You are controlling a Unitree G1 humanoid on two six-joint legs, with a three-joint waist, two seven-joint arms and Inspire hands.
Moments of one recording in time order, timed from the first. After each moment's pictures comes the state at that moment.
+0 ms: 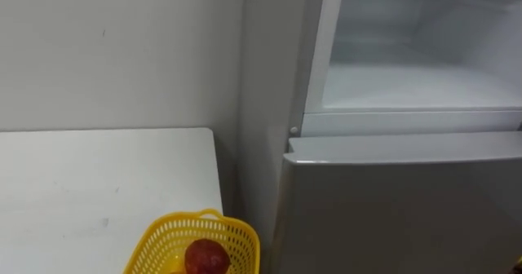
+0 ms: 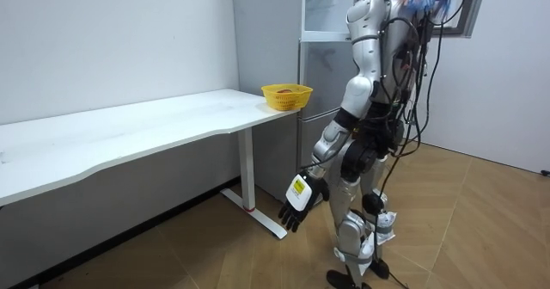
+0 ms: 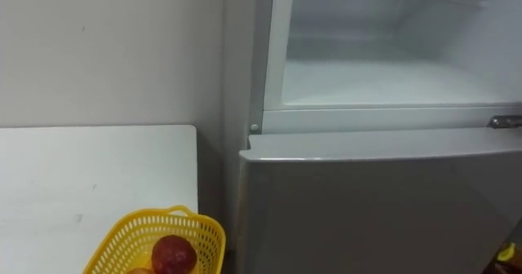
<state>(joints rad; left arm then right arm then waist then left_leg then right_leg) 0.35 0.27 0.31 0.90 0.34 0.09 -0.01 -0.24 -0.73 -0.86 0.82 1.49 -0.11 -0.64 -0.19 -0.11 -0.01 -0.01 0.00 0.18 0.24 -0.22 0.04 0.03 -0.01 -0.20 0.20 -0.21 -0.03</state>
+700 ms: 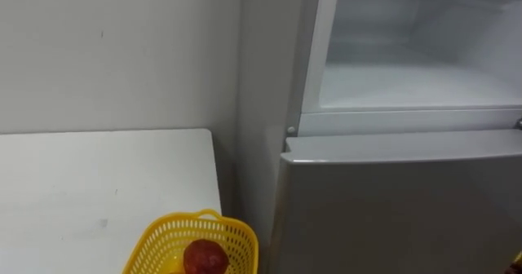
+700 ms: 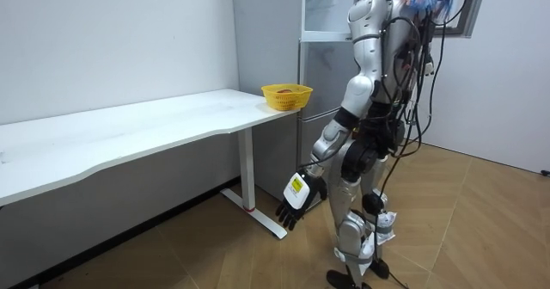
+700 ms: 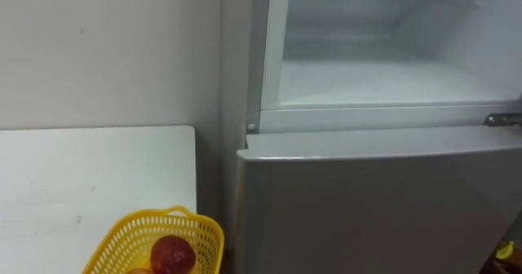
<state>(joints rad) 0.35 0.27 0.32 0.90 0.34 0.07 -0.01 -0.24 -0.78 -0.89 0.82 1.53 -0.15 -0.67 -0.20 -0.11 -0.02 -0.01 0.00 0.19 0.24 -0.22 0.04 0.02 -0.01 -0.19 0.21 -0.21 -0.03</state>
